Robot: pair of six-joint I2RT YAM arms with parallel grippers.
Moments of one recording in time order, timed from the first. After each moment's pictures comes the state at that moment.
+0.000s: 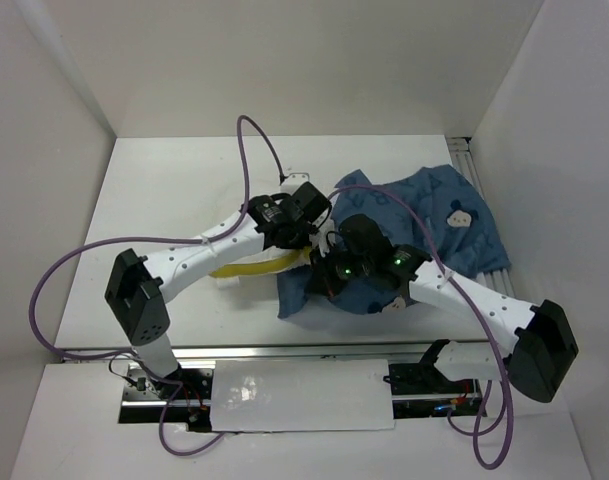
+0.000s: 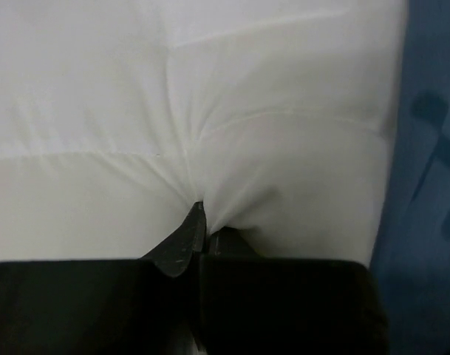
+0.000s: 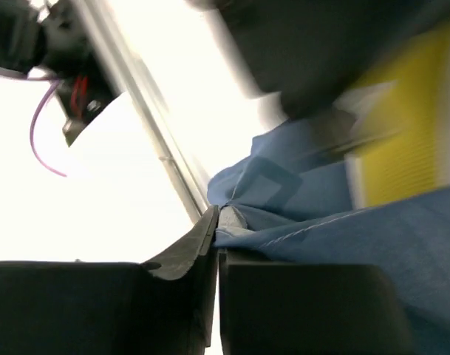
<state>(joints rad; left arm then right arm) -0.87 1.73 1.59 -0.89 -0.45 -0.75 0.79 1.20 0.88 -0.35 -0.44 0.23</state>
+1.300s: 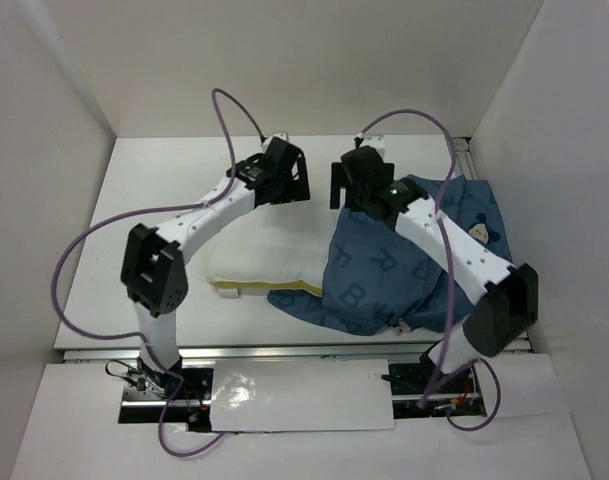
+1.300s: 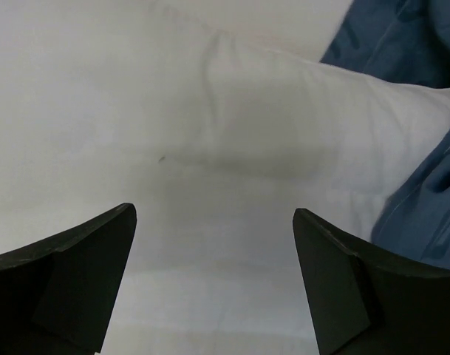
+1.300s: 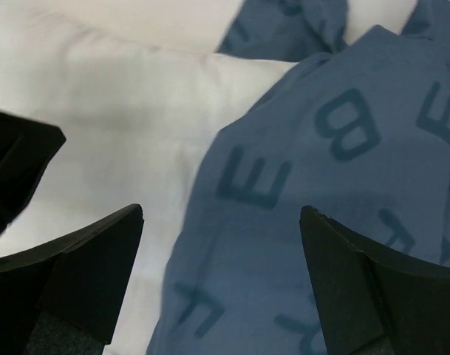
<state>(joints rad) -0.58 1.87 1.70 -0.67 -0.30 -0.61 0.60 1.47 1.40 -0.64 0.42 0.41</state>
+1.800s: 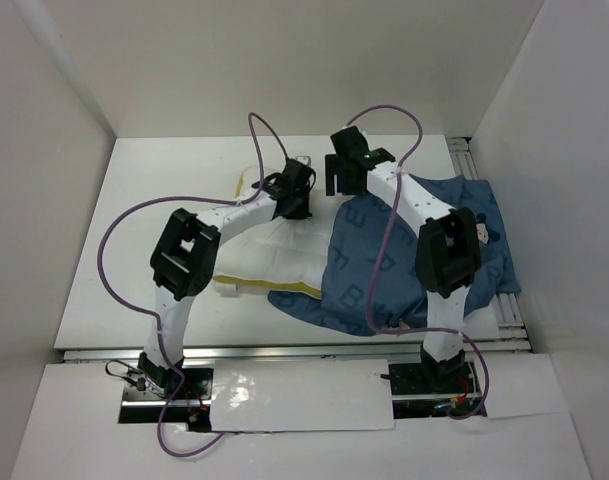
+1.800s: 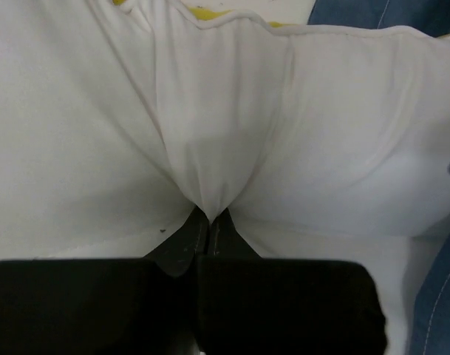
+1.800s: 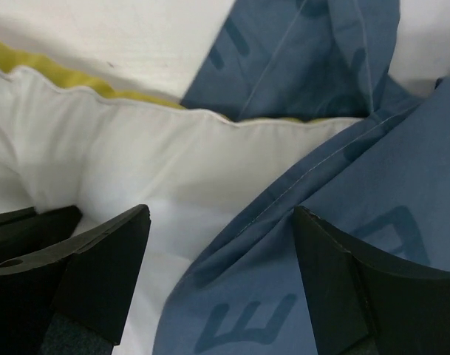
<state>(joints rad) -0.59 2.14 1.71 -0.44 -0.13 -0.50 0.43 1.96 1.74 -0.68 0.28 0.33</state>
